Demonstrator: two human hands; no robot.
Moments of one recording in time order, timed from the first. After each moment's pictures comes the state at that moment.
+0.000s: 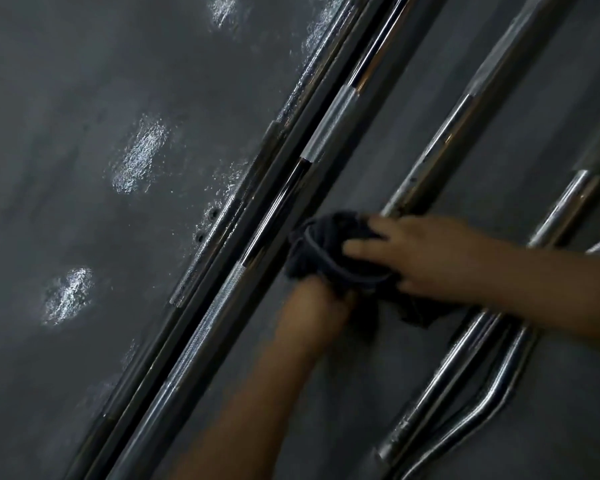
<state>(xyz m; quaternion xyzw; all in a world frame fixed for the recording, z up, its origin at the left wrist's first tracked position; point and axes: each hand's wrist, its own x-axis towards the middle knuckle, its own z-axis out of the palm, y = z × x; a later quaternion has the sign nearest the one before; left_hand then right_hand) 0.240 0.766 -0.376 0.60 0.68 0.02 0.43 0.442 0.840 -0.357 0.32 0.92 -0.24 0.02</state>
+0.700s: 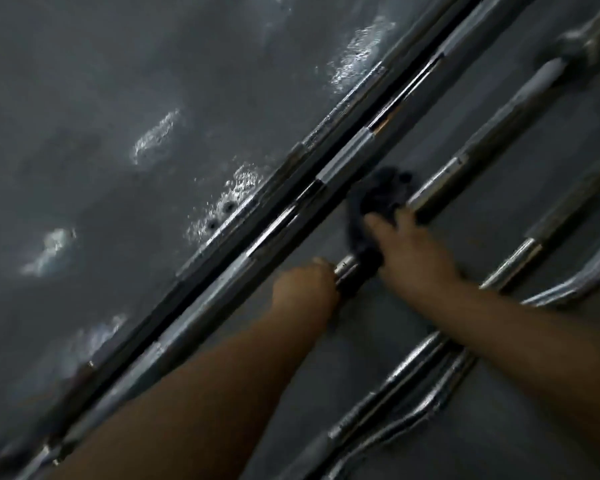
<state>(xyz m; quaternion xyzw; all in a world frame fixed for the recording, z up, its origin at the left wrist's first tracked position) 0.262 0.795 -0.341 0.65 0.69 -0.24 0.22 0.427 0.854 -0.339 0.54 0.80 -0.22 0.09</state>
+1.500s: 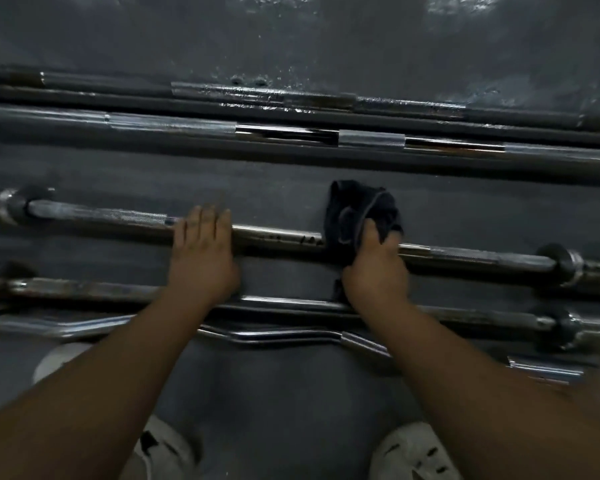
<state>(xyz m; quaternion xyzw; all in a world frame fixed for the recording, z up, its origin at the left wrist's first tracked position) 0.360 0.684 -0.346 0.32 0.93 -0.04 0.17 0.505 0.895 -0.326 0.44 0.85 -0.19 0.21</state>
